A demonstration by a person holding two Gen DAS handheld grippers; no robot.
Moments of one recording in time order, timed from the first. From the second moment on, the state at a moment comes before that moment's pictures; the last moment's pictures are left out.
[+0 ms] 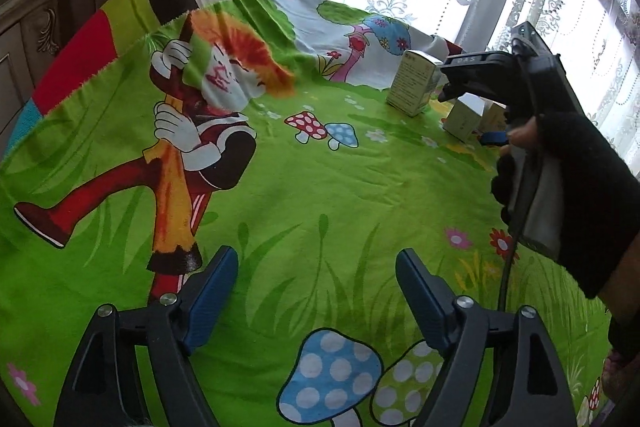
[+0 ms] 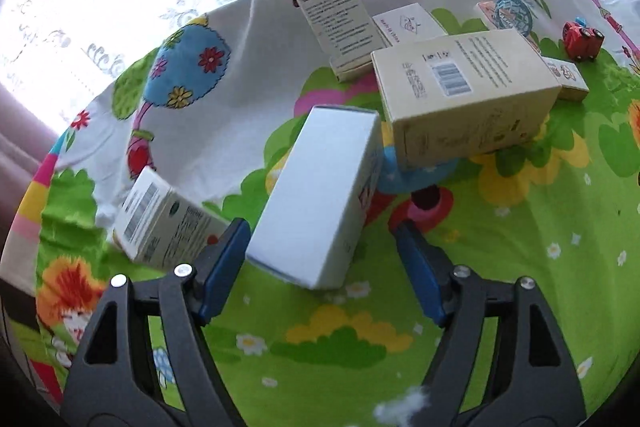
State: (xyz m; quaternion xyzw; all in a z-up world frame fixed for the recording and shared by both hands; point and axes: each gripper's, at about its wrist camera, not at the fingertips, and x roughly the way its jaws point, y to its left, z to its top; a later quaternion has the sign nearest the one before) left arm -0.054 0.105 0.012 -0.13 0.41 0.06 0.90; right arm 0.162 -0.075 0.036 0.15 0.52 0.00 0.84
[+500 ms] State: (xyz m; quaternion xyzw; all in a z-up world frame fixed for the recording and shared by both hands) left arm -0.005 0.085 0.012 -0.08 0.44 0.05 0.89; right arm 0.039 -0.140 0.050 -0.11 0.49 0.17 0.85
